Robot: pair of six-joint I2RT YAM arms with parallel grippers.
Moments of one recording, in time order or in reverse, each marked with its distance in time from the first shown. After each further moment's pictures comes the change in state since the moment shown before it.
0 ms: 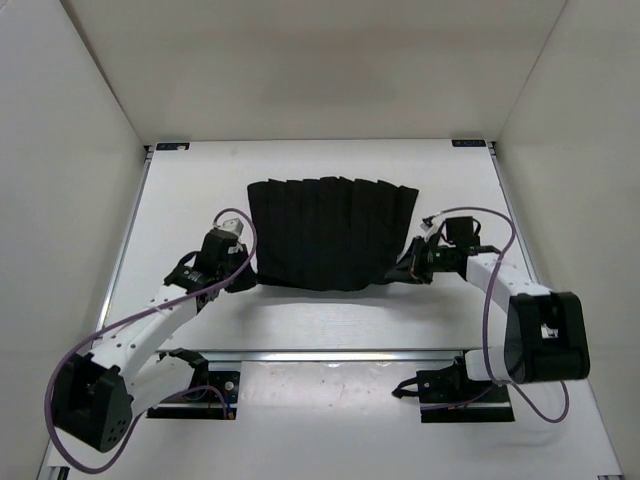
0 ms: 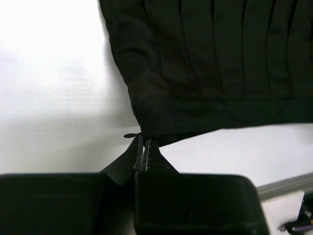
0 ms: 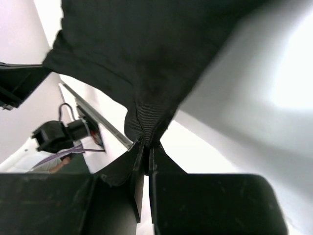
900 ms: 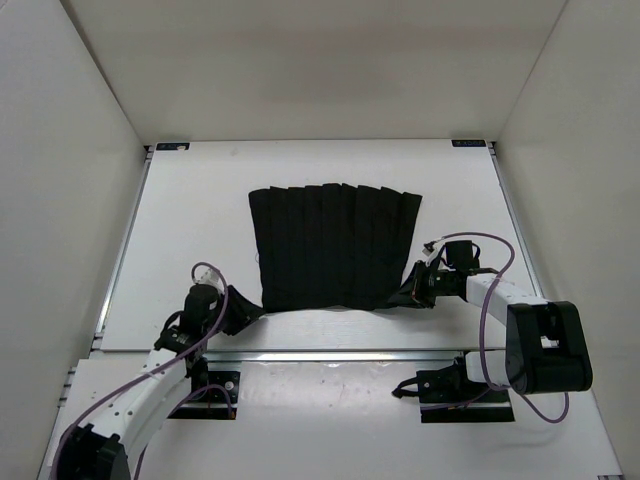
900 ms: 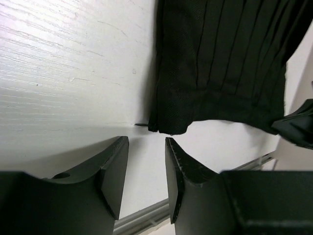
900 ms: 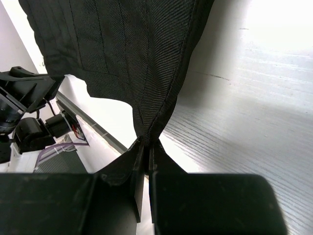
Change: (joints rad) left arm 0.082 -0.452 -0.547 0.231 0.208 -0.370; right arm -0.006 -0.080 -0.224 0.047 0.043 -0.009
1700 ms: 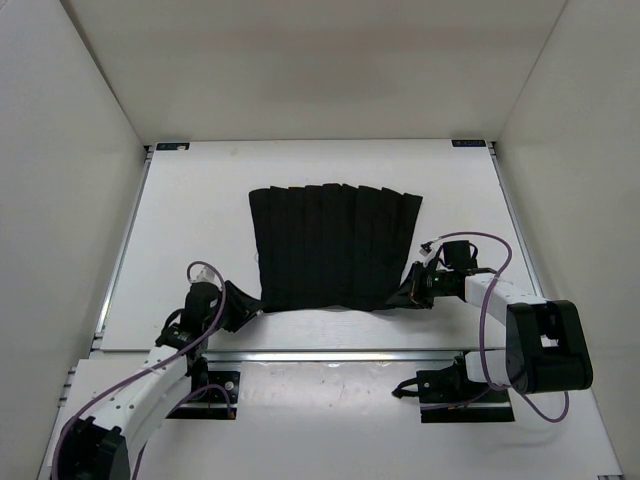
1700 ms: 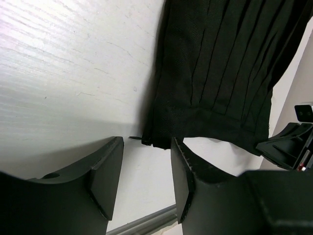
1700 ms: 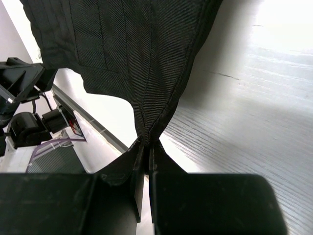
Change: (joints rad) left arm 0.007 0.020 -0.013 0.063 -0.057 -0.106; right arm 0.019 0.005 0.000 0.000 -0.005 -0.014
